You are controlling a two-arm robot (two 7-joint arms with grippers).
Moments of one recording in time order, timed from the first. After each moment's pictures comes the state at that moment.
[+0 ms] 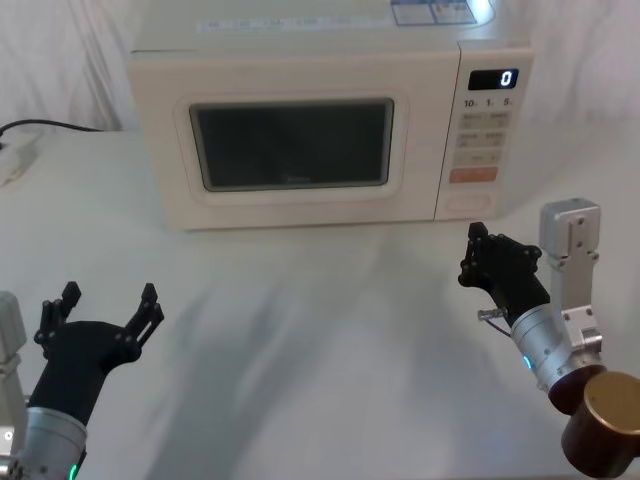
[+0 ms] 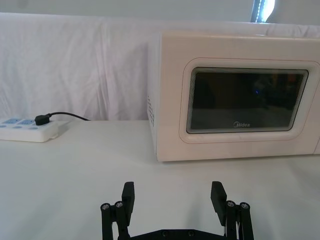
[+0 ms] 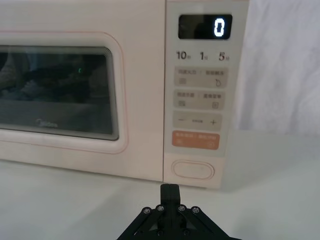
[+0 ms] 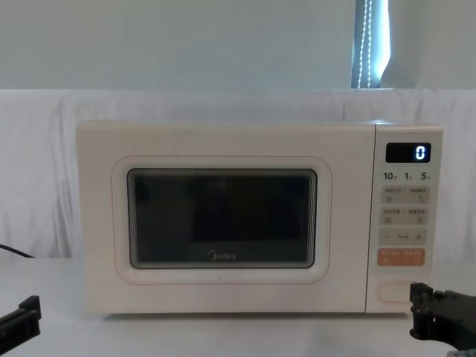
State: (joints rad) left arm 0.27 0.24 0.04 -1.85 -0.25 -0.02 -0.02; right arm 0.14 0.05 -0.16 -1.38 0.07 -0.10 0.09
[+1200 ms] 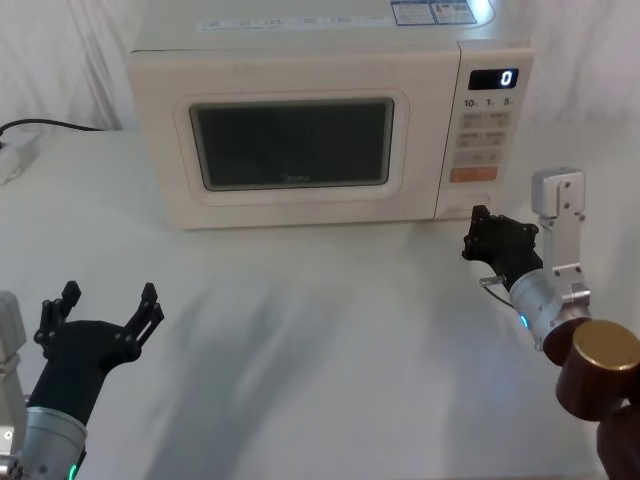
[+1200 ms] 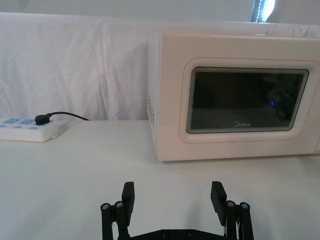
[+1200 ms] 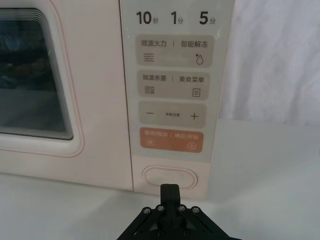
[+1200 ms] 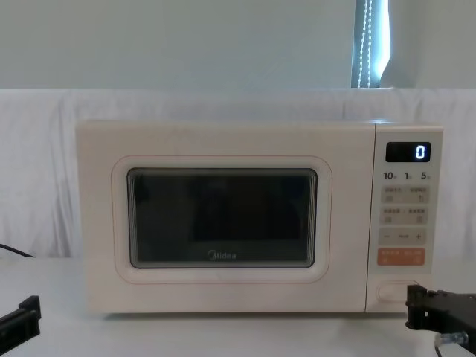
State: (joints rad) left arm 0.27 0.24 0.04 -1.85 -0.25 -0.02 -0.02; right arm 0.38 0.04 -0.12 -1.05 0.07 -0.12 0.13
